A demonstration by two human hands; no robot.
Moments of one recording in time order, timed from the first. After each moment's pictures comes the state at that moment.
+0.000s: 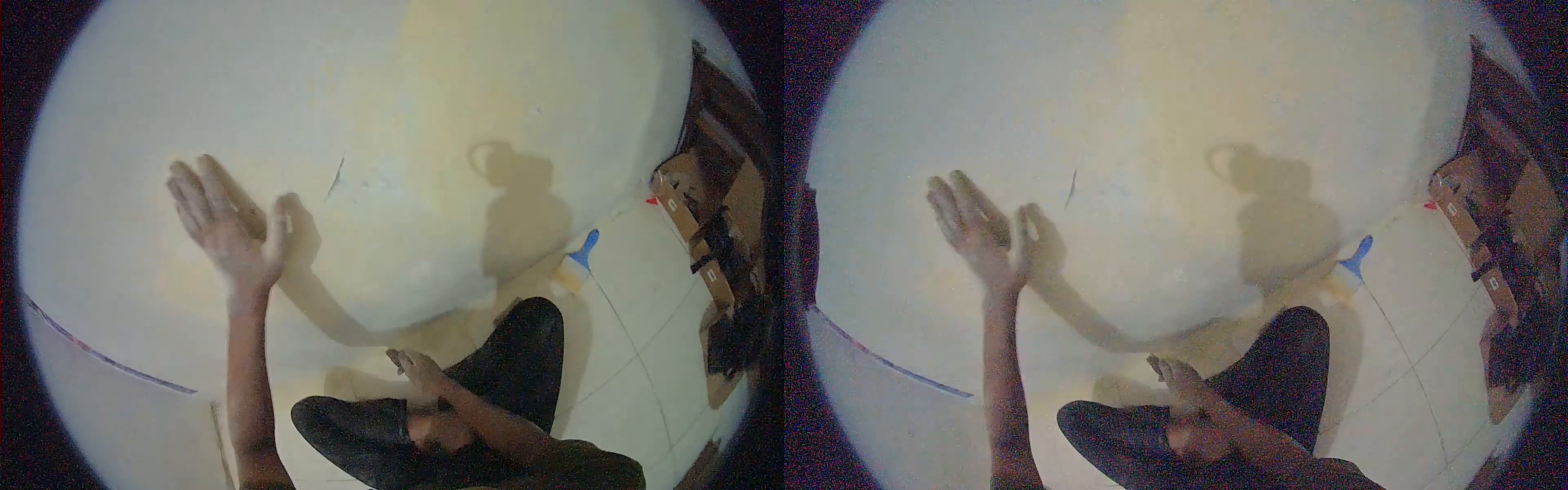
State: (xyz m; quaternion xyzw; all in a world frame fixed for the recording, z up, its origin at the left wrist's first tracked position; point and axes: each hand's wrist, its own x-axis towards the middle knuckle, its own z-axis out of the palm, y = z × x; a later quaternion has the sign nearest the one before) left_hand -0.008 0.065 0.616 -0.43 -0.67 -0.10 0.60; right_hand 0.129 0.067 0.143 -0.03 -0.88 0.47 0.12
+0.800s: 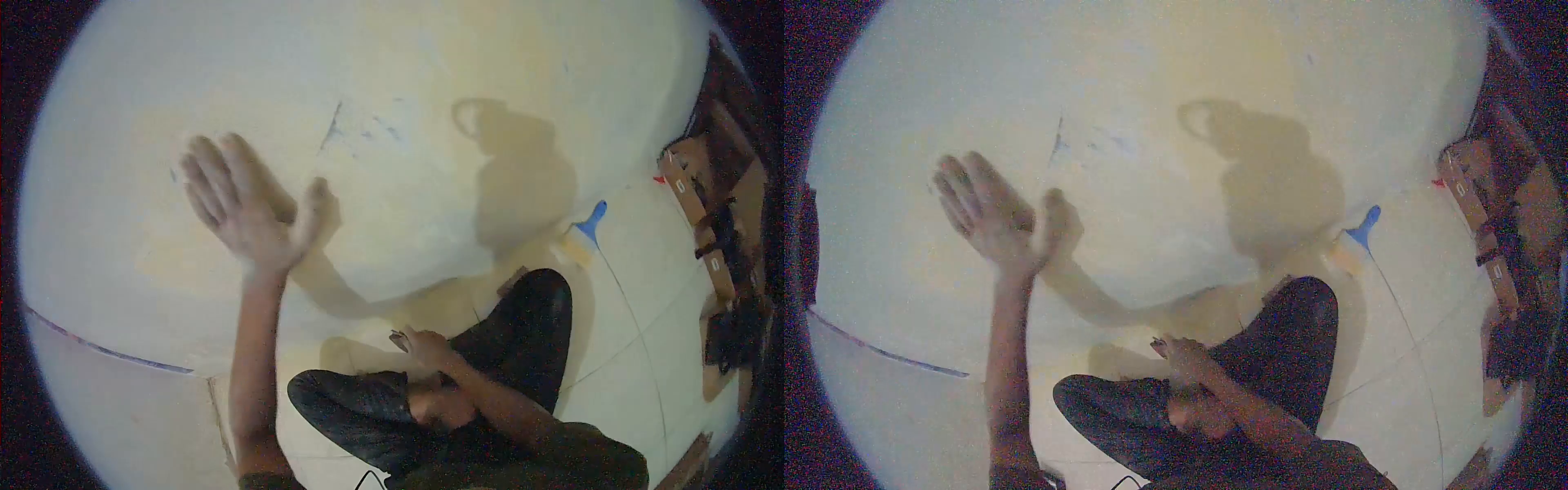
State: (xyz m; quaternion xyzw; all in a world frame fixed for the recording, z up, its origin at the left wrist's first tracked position) left_hand -0.046 0.088 0.558 -0.48 -0.67 -0.09 0.57; right_hand 0.128 0.089 0.192 -0.12 -0.87 0.48 -0.04
